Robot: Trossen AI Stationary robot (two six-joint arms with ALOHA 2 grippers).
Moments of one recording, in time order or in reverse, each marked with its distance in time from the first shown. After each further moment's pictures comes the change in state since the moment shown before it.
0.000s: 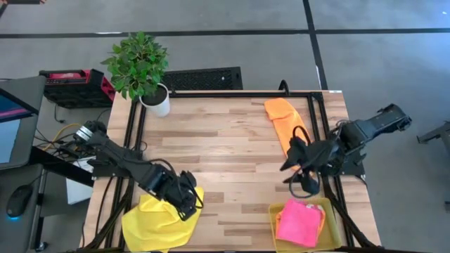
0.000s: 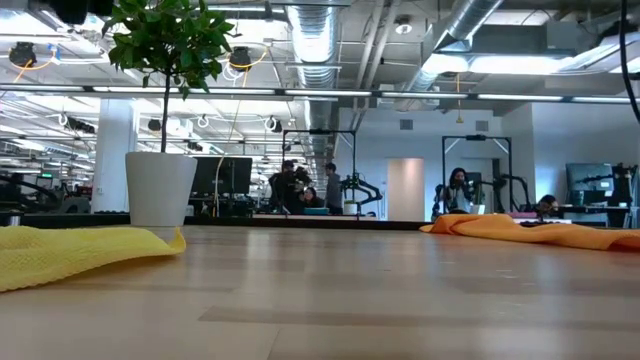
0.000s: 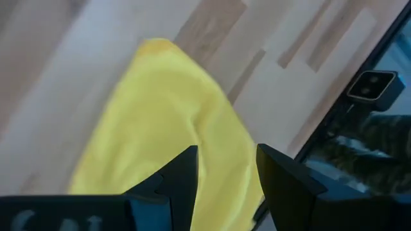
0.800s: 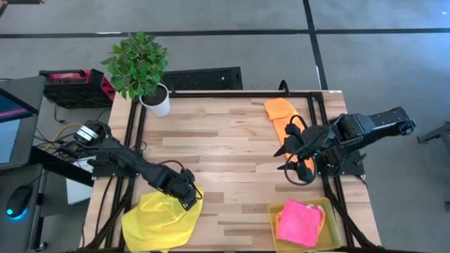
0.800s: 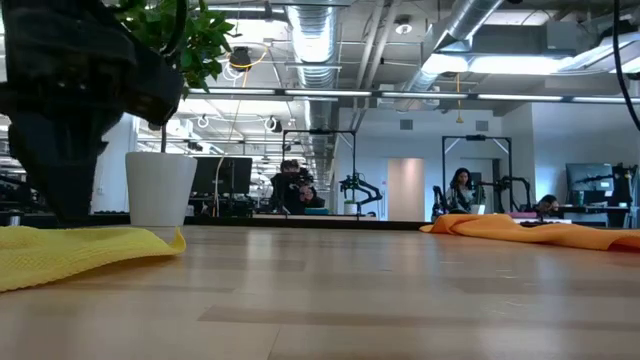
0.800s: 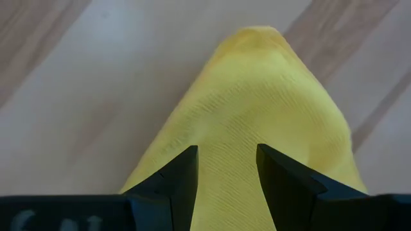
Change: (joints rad) left arm 0.066 0.000 -0.516 0.477 -0.025 -0.006; right arm -0.154 -0.018 0.000 0.025 -0.013 -0.261
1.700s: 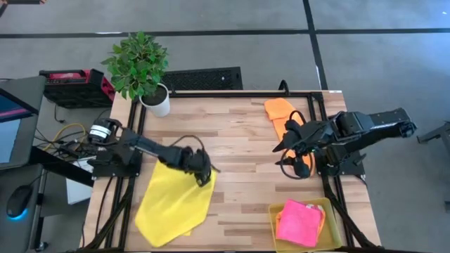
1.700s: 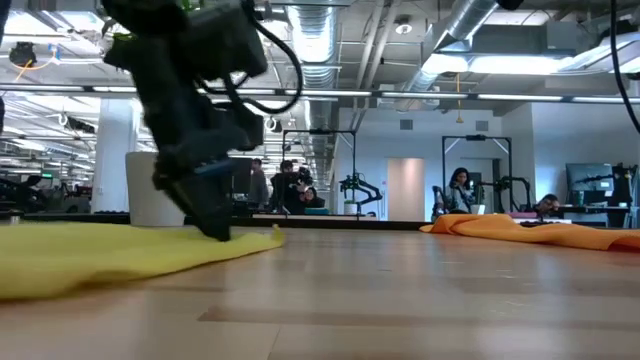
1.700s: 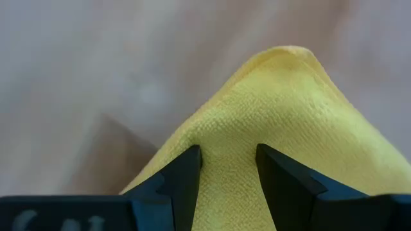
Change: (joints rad) left arm 0.343 0.116 -0.013 0.204 -0.140 0.511; right arm -0.067 0.000 0.000 -0.003 -0.002 0.000
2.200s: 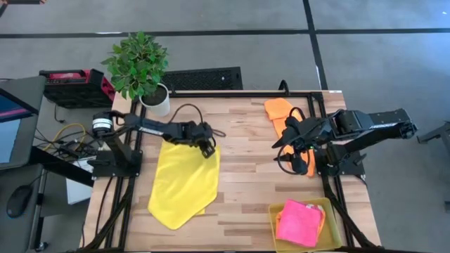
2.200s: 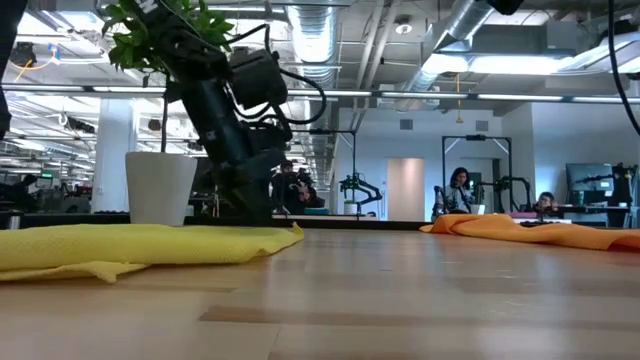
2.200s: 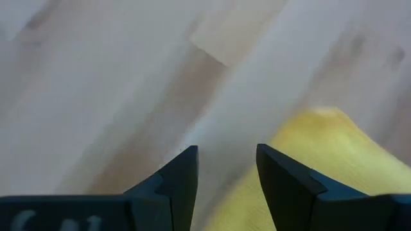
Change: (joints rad) left arm 0.349 0.002 -0.002 0.173 0.008 0.332; right arm -0.039 0.000 0.000 0.000 0.002 0.000
